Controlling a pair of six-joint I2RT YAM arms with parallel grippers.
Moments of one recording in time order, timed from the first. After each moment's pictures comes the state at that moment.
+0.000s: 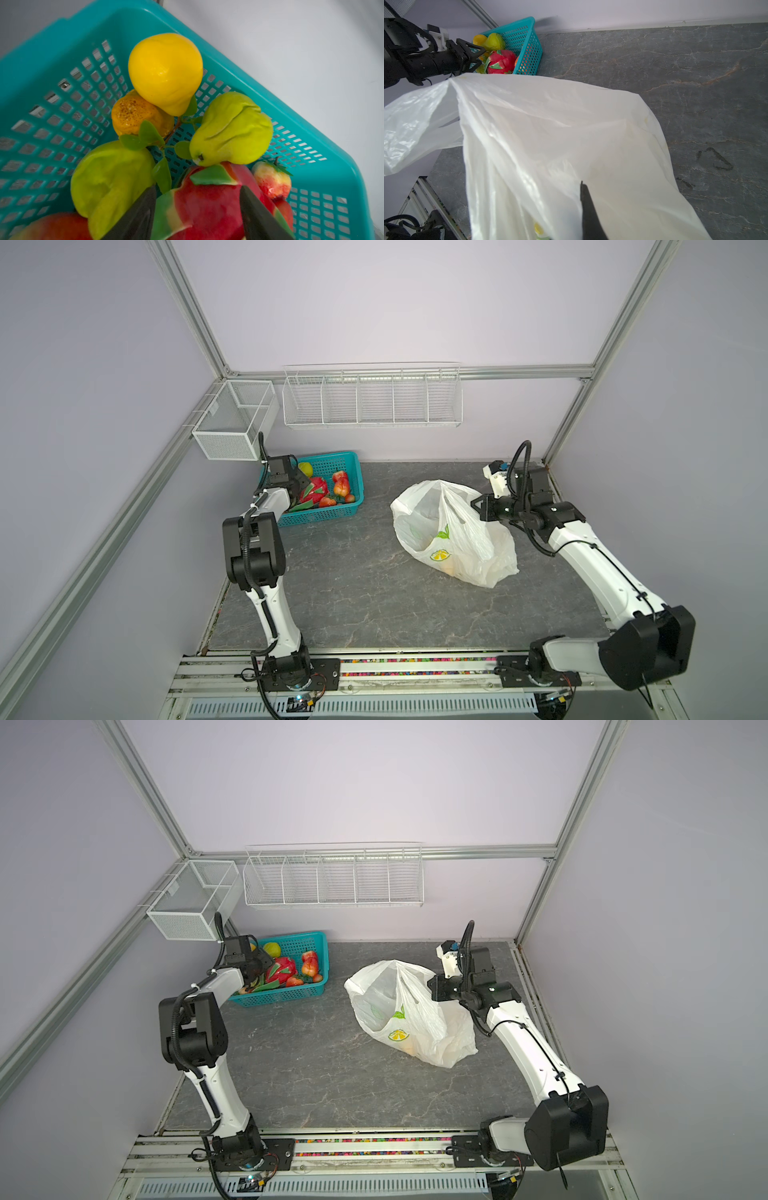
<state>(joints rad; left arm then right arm) 0.09 2.06 1.52 -0.13 -0.02 -0.58 0.26 1.34 1.20 -0.58 -0.37 0.19</state>
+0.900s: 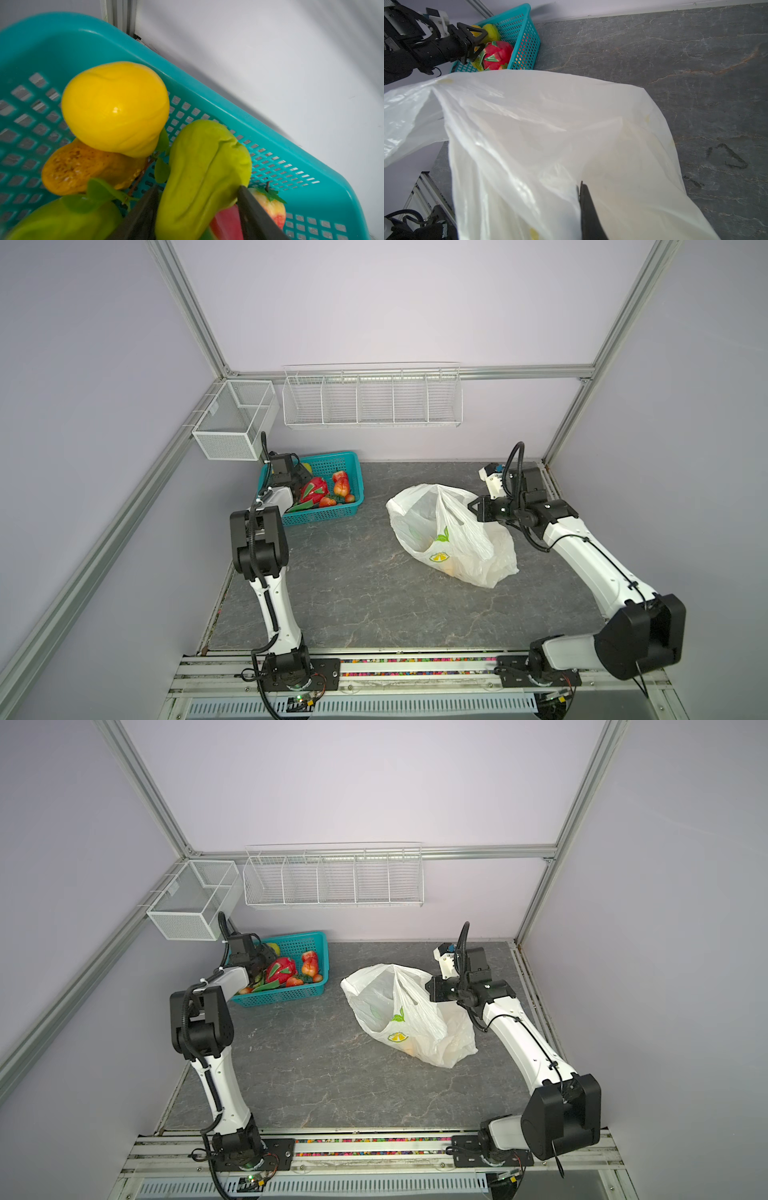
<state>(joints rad) 0.09 2.17 1.59 0.01 0.04 -0.55 0.26 1.39 1.20 -0.58 -0.39 0.19</state>
